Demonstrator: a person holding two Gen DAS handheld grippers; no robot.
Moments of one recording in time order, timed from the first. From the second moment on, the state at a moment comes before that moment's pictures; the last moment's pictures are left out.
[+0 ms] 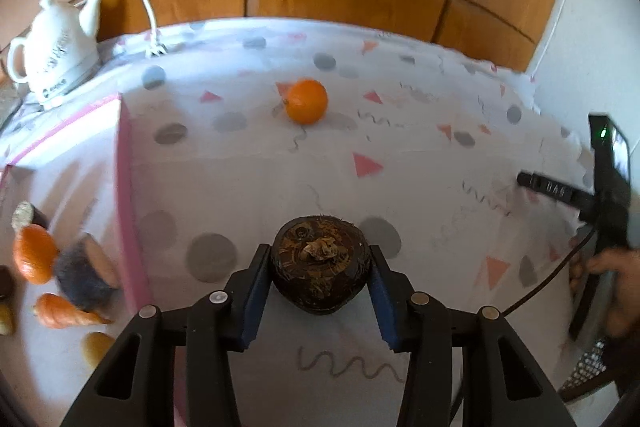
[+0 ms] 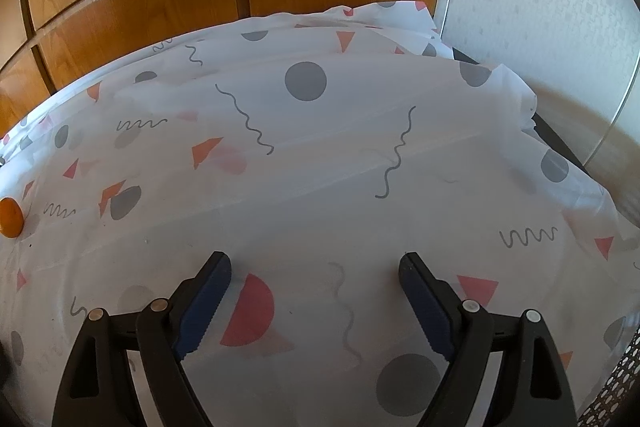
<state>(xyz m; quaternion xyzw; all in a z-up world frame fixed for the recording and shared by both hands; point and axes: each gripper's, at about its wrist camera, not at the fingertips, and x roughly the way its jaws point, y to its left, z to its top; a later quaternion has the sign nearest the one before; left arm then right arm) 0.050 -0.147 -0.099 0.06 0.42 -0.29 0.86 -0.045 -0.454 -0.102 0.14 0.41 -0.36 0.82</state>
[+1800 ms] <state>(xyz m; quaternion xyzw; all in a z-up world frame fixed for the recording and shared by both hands) 0.054 0.090 -0.074 -0.12 0.43 -0.03 0.89 -0.033 -0.443 -0.104 0.15 0.40 -0.35 0.83</state>
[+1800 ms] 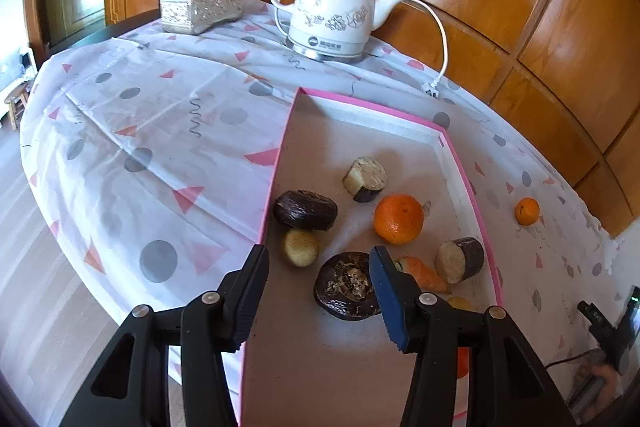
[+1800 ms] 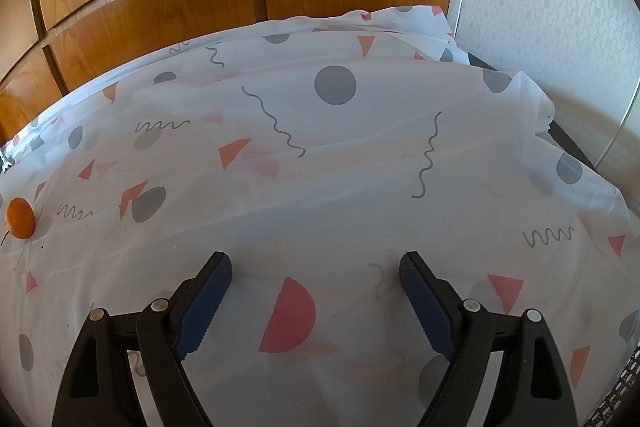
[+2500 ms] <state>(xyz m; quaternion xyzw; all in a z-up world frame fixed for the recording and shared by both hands) 0.050 0.099 -0.069 -0.12 0.42 -0.01 0.90 0.000 -0.380 -0.064 0.14 0.42 -0.23 0.87</state>
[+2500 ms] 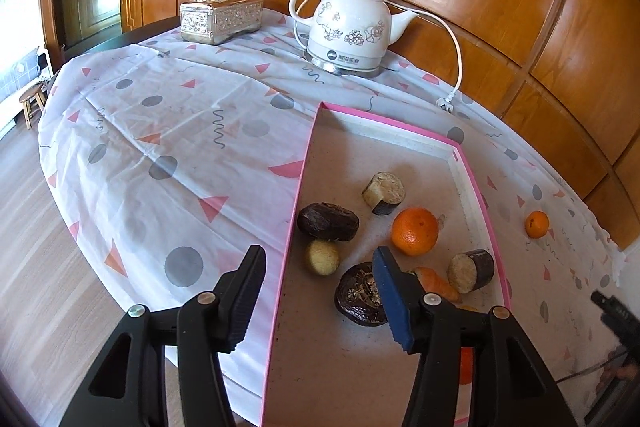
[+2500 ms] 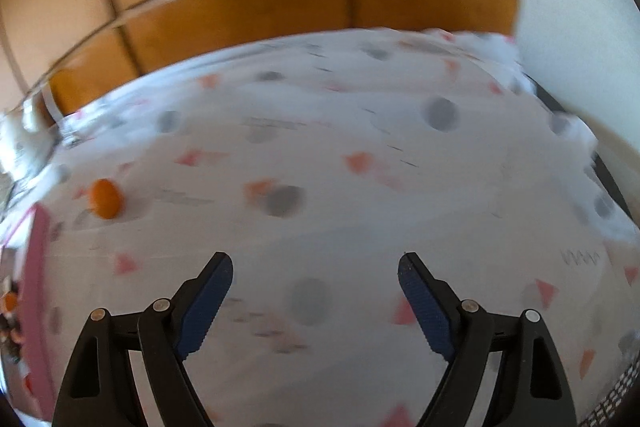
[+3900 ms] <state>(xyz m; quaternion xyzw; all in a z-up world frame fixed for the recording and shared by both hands) 0.050 0.089 -0.066 -0.11 0.42 -0.01 0.90 0.095 -0.285 -0.082 0.06 0.49 -0.05 0.87</state>
